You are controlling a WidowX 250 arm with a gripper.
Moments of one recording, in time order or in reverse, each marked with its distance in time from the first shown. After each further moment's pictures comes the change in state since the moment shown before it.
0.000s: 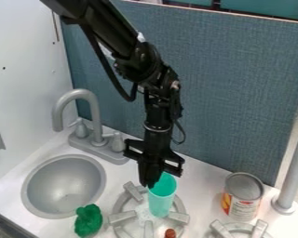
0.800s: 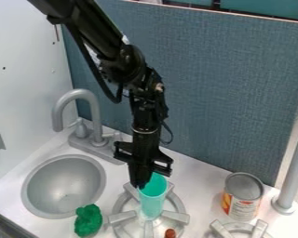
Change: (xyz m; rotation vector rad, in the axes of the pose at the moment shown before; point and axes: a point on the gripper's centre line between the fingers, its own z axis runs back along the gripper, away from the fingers) arm 0.001 0.017 -0.009 -0.036 -0.034 0.023
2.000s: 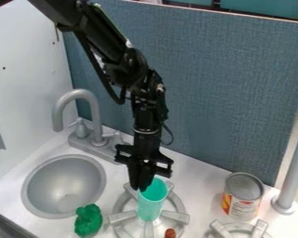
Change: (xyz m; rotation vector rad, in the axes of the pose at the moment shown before) arm 0.000 -0.001 -0.007 -0.032 0.090 0.004
